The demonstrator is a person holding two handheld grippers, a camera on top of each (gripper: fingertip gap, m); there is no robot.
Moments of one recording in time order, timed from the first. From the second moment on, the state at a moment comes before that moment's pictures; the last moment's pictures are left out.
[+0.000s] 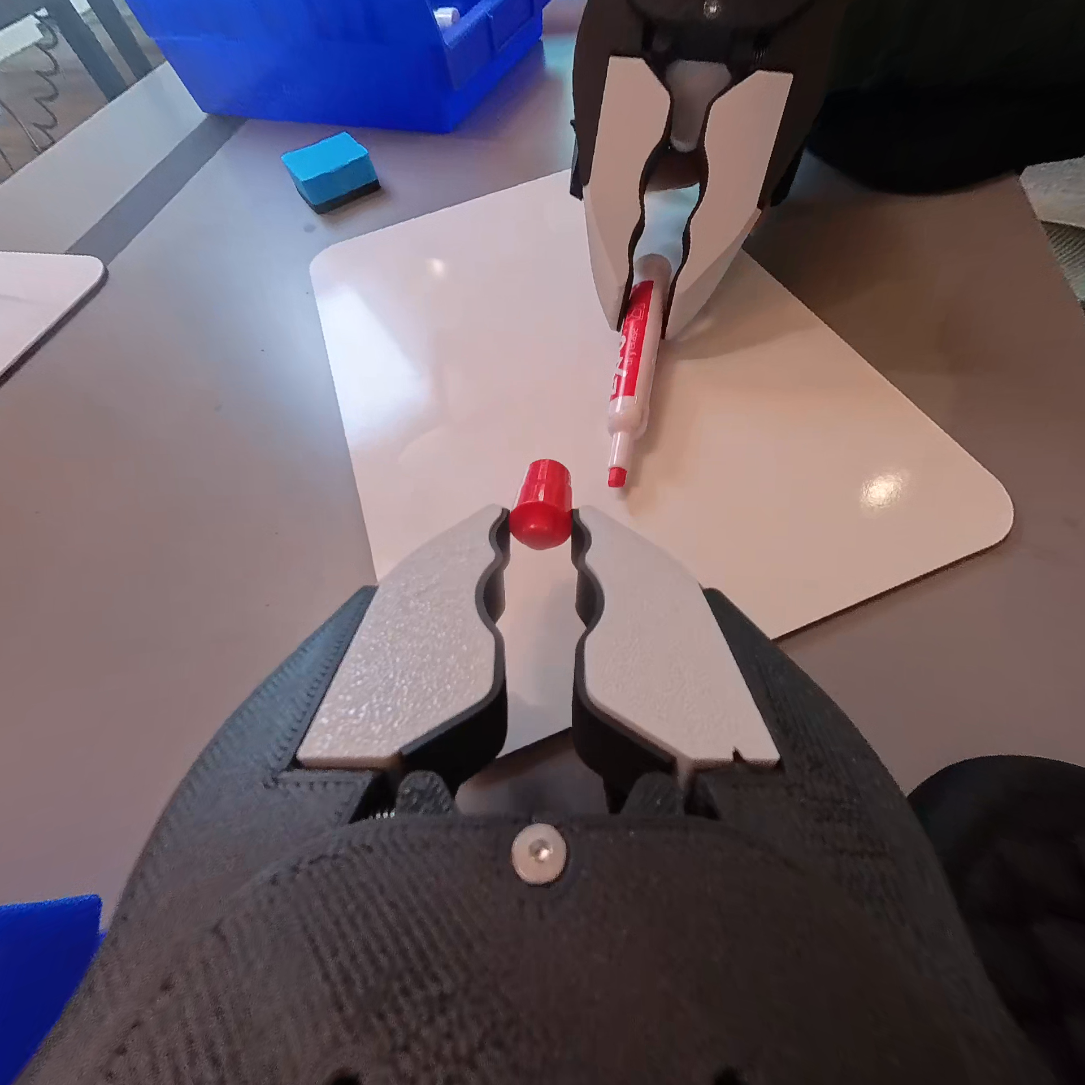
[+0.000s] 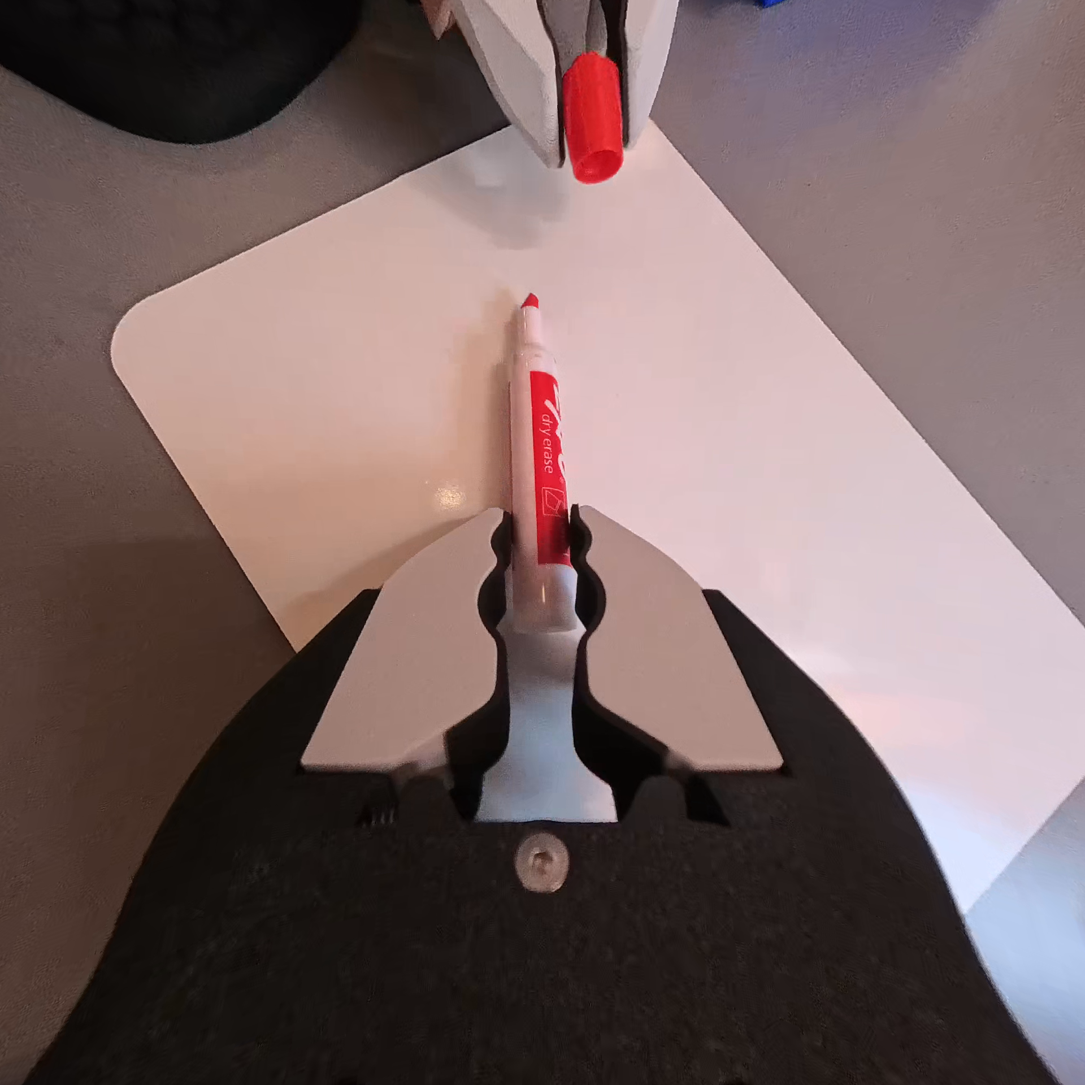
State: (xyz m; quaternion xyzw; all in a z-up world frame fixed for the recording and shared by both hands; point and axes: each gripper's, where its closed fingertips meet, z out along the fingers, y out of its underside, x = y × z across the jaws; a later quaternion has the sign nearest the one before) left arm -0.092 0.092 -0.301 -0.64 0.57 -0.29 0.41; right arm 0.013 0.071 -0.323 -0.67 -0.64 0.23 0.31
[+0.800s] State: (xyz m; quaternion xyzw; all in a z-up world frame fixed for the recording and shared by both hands) left arm -0.073 0.059 -0.295 -0.60 0.61 -0.32 0.40; right arm -0.014 0.060 -0.305 -0.64 -0.64 0.25 0.35
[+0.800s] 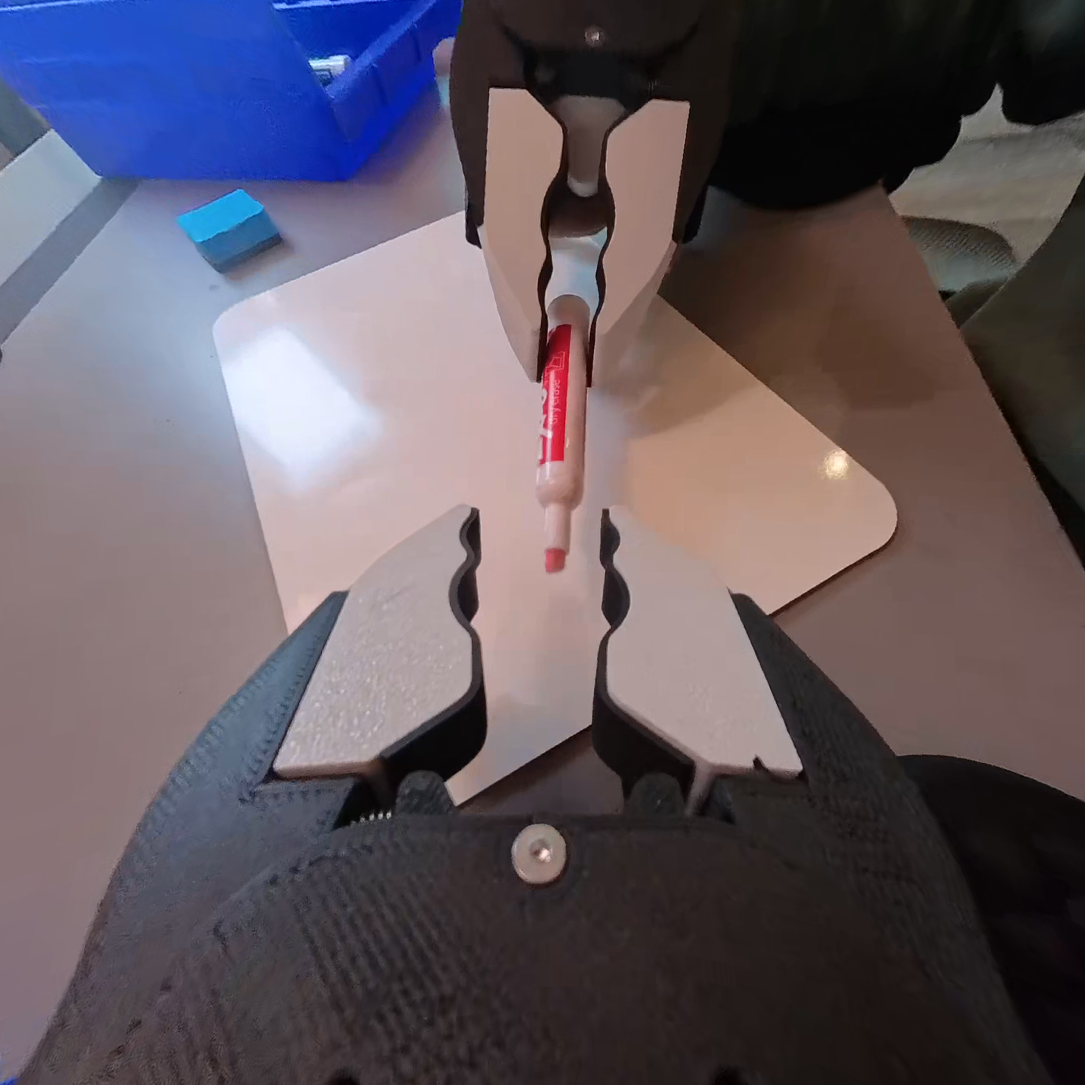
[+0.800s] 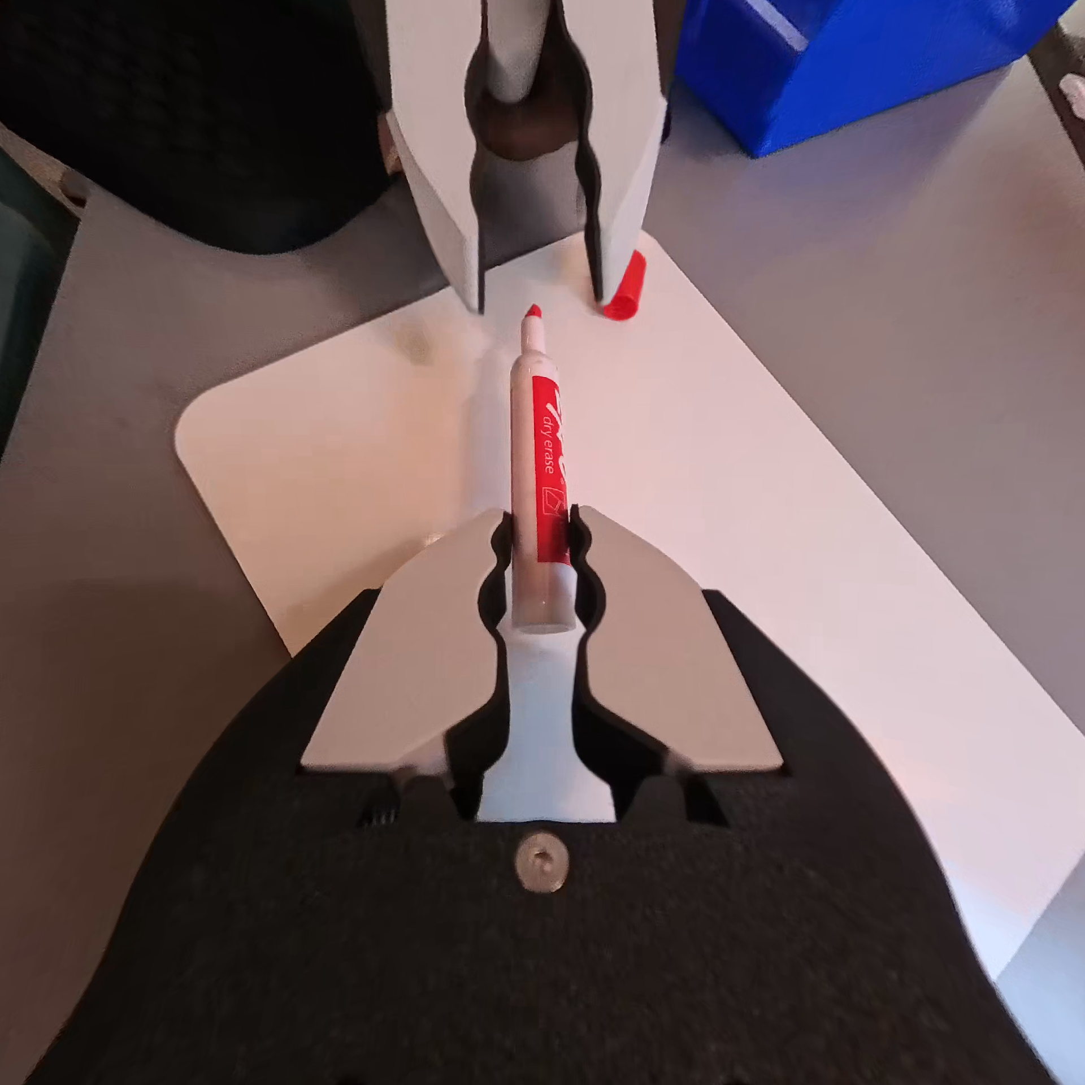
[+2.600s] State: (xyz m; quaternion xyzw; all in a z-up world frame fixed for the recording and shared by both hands) left arm -0.057 0.006 -0.262 -0.57 0.52 -0.57 0.26; right arm -0.086 0.021 -0.264 -0.49 -0.64 0.28 0.52
